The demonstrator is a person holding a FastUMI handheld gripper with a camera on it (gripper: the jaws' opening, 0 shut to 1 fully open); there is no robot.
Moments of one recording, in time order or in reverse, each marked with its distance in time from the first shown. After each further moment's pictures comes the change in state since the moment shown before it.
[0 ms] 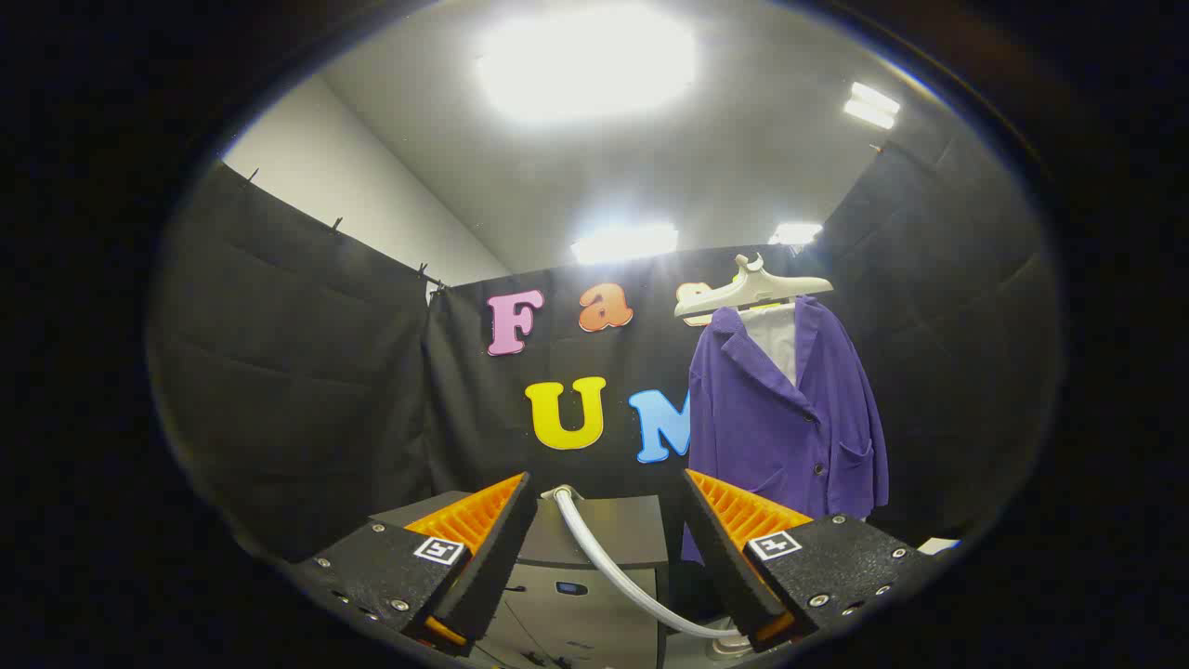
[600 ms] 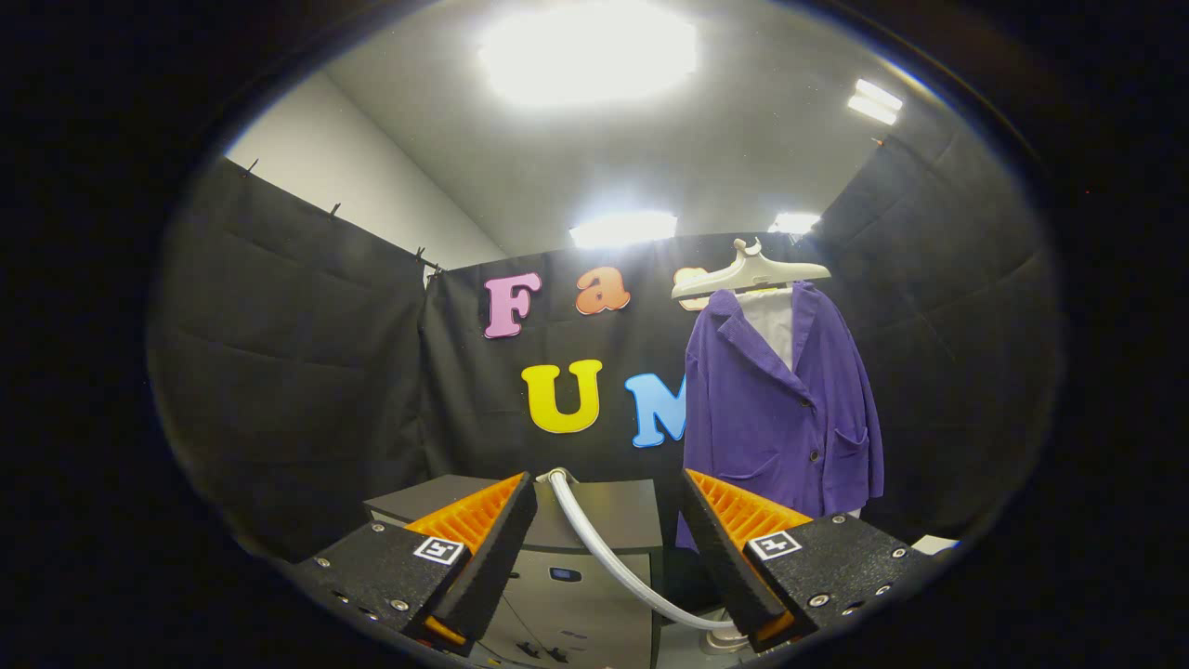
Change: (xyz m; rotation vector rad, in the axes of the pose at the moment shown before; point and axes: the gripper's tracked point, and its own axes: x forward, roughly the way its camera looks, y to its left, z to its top) arm -0.004 0.003 -0.022 -0.009 0.060 -0.002
